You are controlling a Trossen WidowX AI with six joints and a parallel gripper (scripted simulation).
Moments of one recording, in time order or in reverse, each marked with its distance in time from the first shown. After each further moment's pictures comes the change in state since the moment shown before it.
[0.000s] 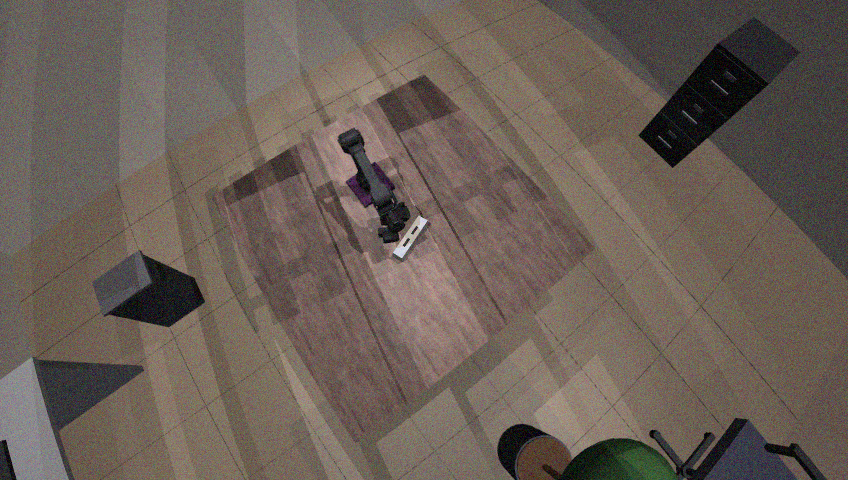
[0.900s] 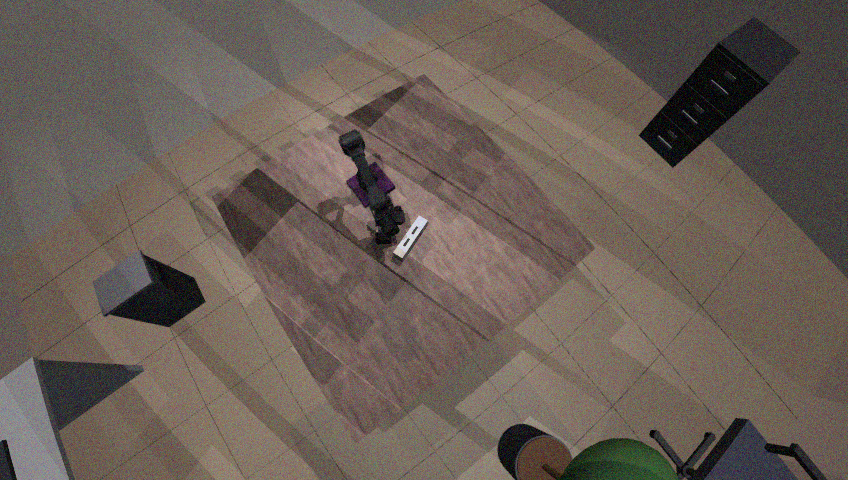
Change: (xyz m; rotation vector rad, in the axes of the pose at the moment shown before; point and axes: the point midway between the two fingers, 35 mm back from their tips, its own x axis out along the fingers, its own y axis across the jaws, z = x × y) arm 0.025 0.019 -0.023 0.119 0.048 0.093
